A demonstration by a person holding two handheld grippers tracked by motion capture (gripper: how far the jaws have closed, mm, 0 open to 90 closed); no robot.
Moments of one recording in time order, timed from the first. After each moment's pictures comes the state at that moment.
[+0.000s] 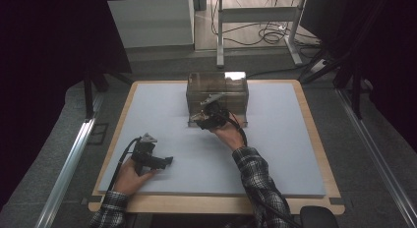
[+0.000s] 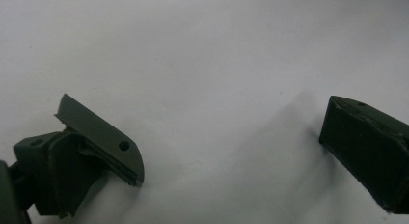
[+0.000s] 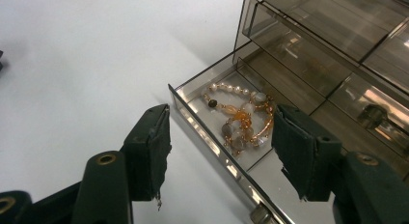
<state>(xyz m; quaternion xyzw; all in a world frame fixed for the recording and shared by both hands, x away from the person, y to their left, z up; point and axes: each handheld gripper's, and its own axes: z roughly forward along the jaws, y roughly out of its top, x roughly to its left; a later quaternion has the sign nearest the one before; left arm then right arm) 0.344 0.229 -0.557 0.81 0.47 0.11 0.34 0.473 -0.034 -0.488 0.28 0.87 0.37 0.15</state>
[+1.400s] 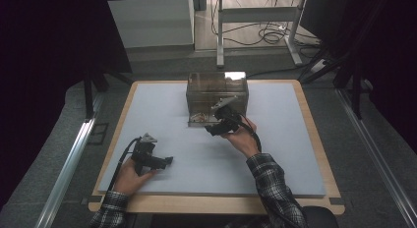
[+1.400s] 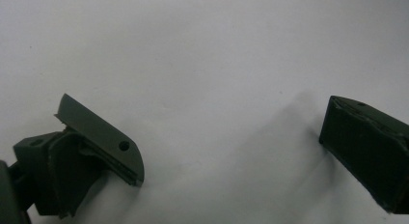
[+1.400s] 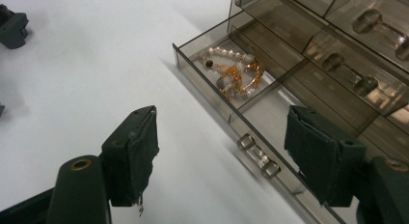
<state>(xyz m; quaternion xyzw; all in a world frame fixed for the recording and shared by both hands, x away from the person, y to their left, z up) 0.343 0.229 -0.557 0.81 0.47 0.11 0.34 0.449 -0.071 -0.474 0.28 0.88 0.36 0.15</state>
